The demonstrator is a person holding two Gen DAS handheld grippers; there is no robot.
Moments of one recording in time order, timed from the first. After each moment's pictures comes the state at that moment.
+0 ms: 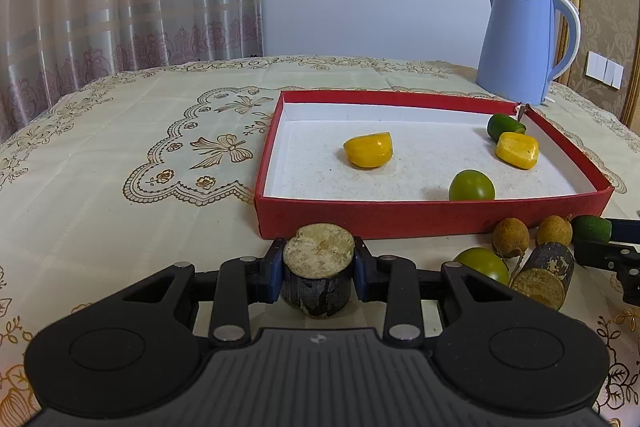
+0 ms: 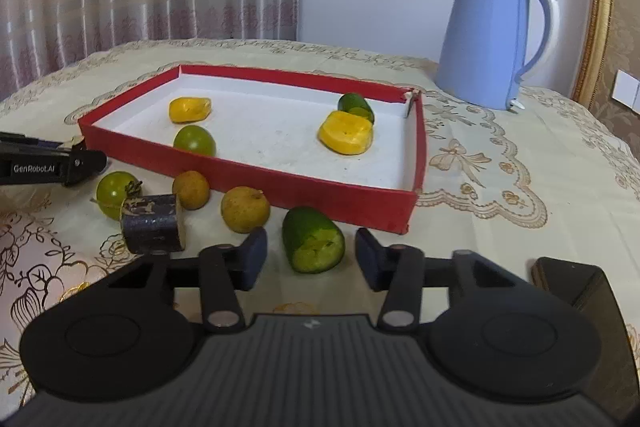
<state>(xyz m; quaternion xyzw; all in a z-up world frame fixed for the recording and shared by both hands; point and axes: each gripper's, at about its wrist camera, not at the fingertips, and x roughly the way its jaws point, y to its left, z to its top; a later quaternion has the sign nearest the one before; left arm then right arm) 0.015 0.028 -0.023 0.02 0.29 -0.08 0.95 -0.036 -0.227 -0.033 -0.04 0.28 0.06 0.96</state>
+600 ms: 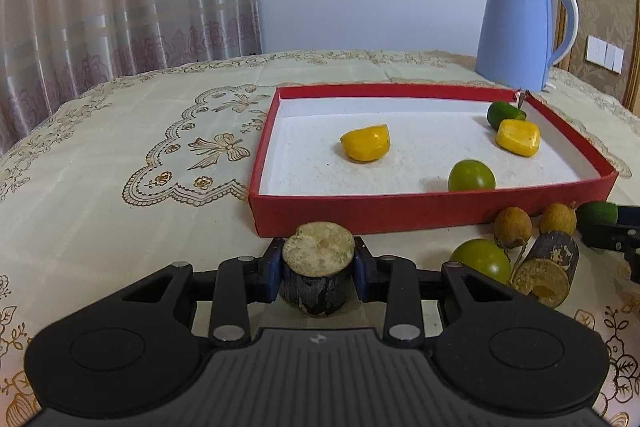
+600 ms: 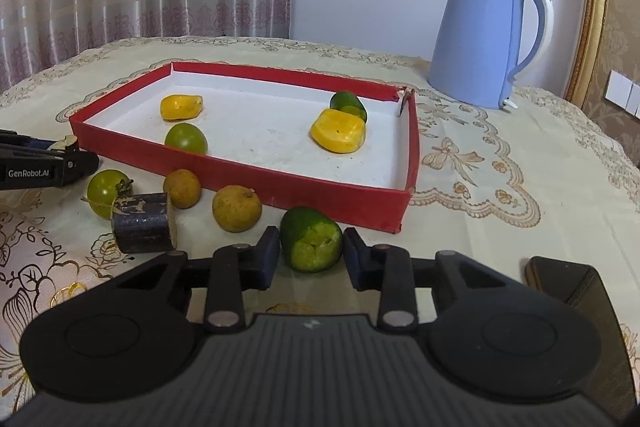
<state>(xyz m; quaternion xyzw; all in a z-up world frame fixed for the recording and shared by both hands) 0.017 0.021 -0.025 0.05 0.29 -0.08 0.95 -0.036 -0.230 -0.032 -0.04 0.28 0.05 0.96</state>
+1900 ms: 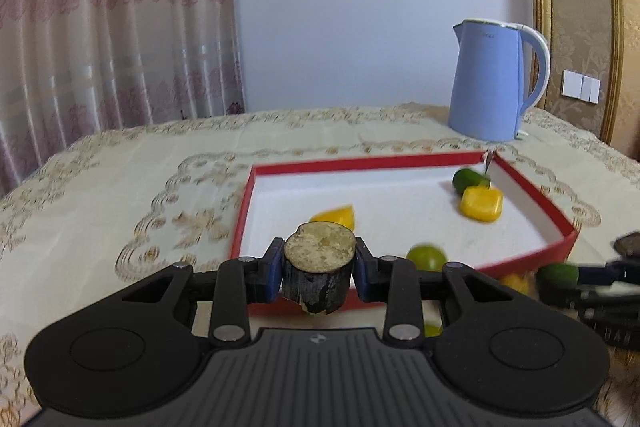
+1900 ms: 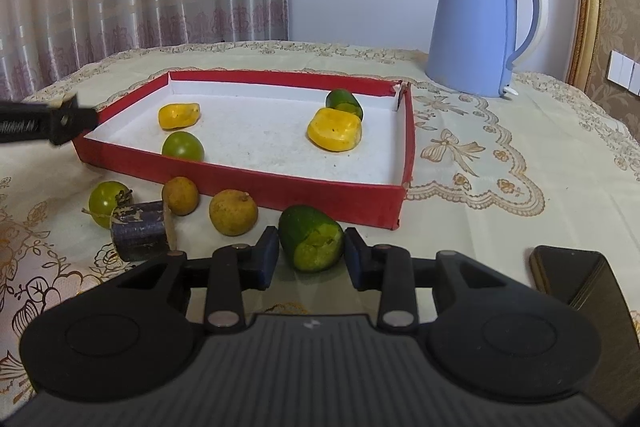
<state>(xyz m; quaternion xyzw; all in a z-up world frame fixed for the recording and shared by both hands) 0.016 0.004 0.024 0.04 0.23 -0.11 0.97 -0.037 -0.239 -0.030 -0.01 0.27 0.05 0.96</state>
